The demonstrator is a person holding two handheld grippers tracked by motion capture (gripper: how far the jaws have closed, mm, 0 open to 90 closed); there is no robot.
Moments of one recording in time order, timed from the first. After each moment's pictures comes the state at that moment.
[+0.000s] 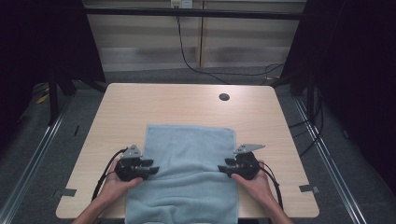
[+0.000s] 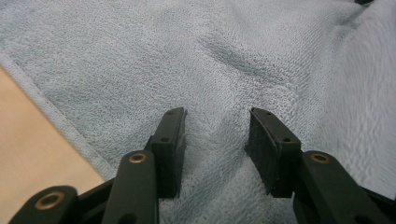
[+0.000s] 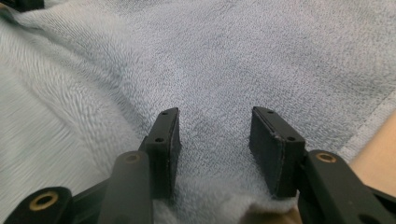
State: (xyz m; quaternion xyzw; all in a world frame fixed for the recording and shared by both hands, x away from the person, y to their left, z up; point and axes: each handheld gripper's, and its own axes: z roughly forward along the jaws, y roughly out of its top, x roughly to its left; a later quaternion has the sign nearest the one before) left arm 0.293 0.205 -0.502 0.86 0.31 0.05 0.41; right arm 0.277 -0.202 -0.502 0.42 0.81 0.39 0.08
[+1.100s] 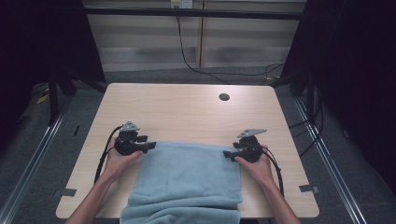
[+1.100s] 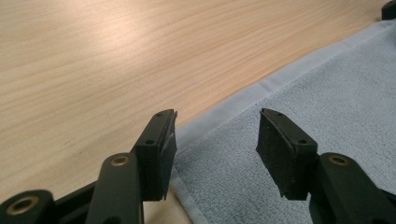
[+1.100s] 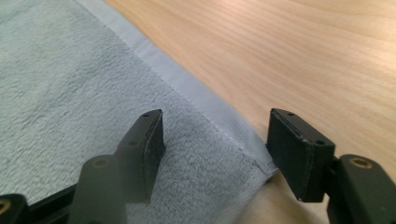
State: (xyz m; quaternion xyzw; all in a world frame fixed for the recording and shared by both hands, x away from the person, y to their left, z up) left arm 0.379 0.208 -0.489 0.82 0.38 0.09 0.42; right arm 0.334 -0.224 -0.503 0.44 0.81 0.37 0.12
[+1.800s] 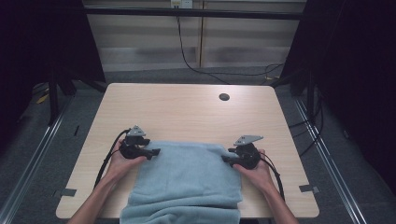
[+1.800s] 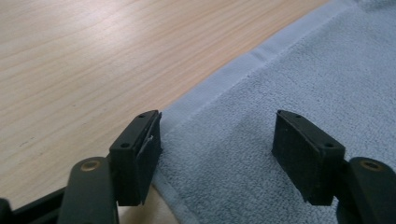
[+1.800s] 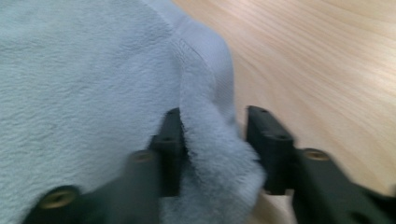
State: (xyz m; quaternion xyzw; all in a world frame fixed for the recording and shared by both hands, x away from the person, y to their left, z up) left arm 0.375 0.196 -0.503 0.85 0.34 0.09 0.39; right arm 0.313 -0.211 -0.504 0.40 0.83 0.36 0.13
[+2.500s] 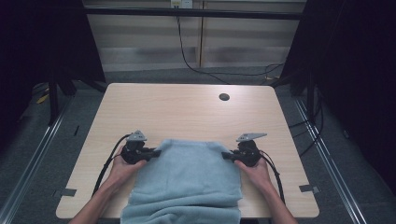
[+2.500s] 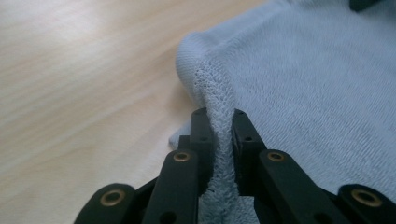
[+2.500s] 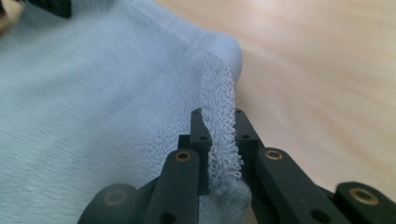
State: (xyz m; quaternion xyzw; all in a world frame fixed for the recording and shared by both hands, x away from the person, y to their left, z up) left arm 0.363 0.196 -0.497 0.83 0.33 0.04 0.44; right arm 0.321 -0.218 -0.501 0.43 0.80 0.42 0.07
